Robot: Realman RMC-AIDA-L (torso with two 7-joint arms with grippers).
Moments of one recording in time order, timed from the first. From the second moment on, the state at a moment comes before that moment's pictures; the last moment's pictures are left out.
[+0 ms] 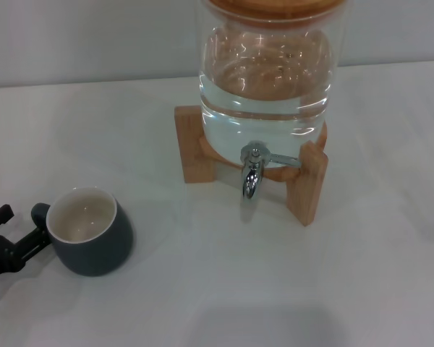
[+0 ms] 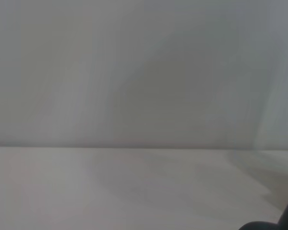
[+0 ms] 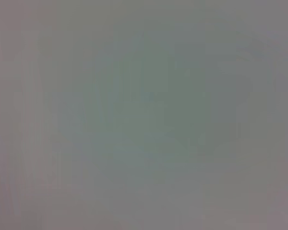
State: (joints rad) left arm -0.27 -2.07 0.70 0.31 -1.68 -1.21 2.25; right arm 0.10 2.00 -0.33 -0.14 1.99 1.67 -2.54
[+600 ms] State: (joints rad) left arm -0.28 -2.07 0.70 0.32 -1.67 -1.21 2.25; right arm 0.11 2.01 -0.33 -0.13 1.99 1.67 -2.54
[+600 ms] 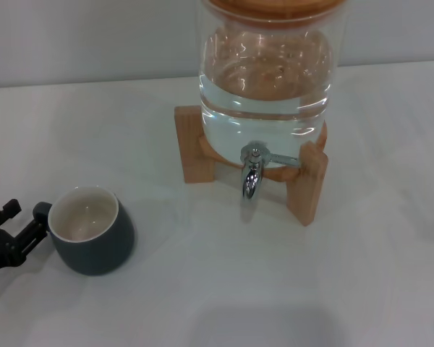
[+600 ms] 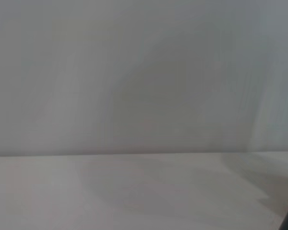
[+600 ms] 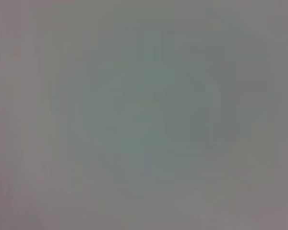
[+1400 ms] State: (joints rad) left arm -0.30 -2.07 0.70 0.32 -1.64 -1.21 2.22; right arm 0.11 2.01 -0.33 -0.14 1.99 1.67 -2.53
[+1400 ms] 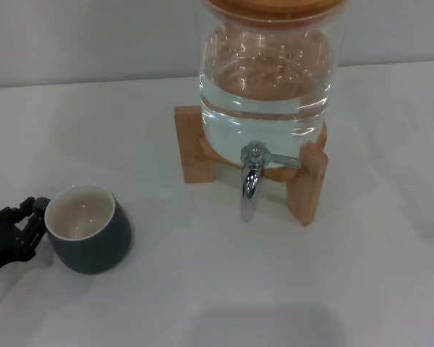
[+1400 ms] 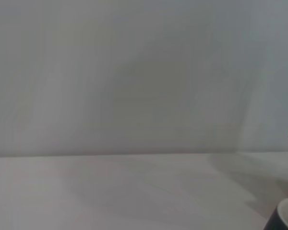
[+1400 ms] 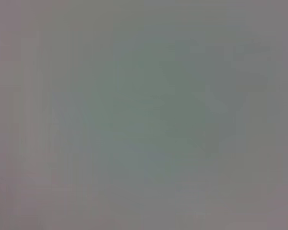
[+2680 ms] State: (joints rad) left arm -0.40 -2.09 0.81 0.32 -1.60 -1.29 2.19; right arm 0.13 2.00 -0.33 -0.14 1.99 1.67 -2.54
